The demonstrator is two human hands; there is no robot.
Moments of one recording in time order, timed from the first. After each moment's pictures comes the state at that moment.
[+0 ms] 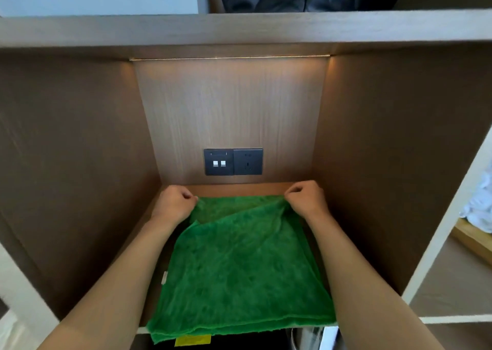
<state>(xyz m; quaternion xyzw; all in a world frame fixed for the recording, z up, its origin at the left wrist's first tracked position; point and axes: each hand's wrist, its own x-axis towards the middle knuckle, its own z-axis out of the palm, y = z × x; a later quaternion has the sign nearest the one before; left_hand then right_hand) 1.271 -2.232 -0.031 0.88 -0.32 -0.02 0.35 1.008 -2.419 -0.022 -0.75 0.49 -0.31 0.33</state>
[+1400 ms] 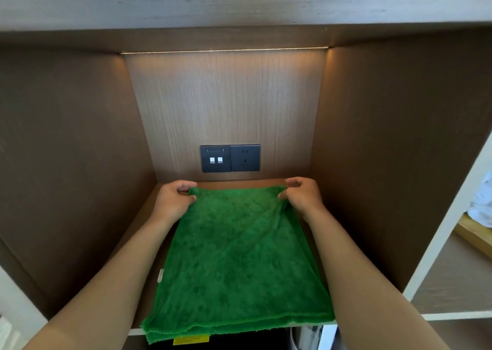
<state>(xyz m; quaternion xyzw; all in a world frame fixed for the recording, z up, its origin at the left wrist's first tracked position) 1.270 -2.239 -0.042 0.79 -0.32 -0.09 0.52 1.020 -2.432 -0.033 -0.65 0.47 -0.34 0.50</state>
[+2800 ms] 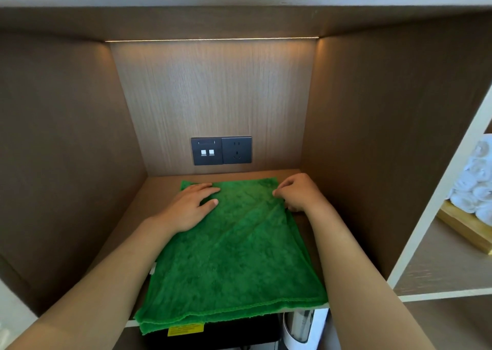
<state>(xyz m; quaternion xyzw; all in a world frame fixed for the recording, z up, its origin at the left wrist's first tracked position) 1.235 -2.239 -0.046 0.78 -0.60 -0.05 0.17 0.994 -2.407 -0.015 -0.74 0.49 -0.23 0.40</state>
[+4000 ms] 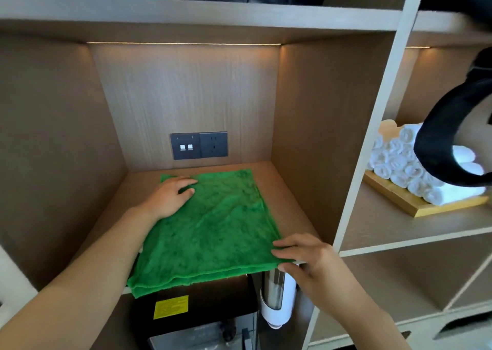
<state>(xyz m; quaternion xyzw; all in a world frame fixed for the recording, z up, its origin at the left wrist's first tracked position) 1.228 -2.231 -0.043 0.79 -0.58 -0.06 0.21 0.815 -2.243 -0.070 -0.89 0.24 -0.33 0.22</state>
